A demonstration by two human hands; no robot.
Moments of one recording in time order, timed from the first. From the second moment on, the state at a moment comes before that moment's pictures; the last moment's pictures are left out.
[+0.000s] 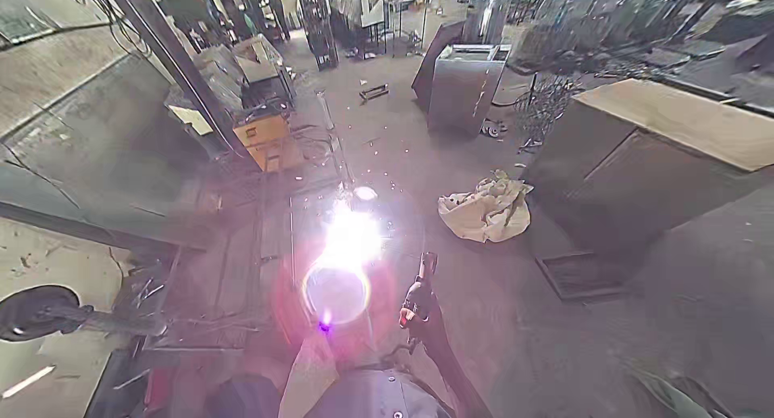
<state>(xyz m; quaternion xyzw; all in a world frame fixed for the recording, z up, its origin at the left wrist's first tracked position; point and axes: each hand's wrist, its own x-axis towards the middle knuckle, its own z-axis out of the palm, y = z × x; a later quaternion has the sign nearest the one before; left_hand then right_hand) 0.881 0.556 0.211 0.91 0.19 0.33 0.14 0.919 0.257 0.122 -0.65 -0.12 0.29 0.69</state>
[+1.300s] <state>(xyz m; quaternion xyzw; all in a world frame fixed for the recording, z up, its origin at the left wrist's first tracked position) 0.895 0.609 0.169 0.80 0.32 0.19 0.47 0.914 0.210 0.174 -0.68 -0.15 0.12 0.71</state>
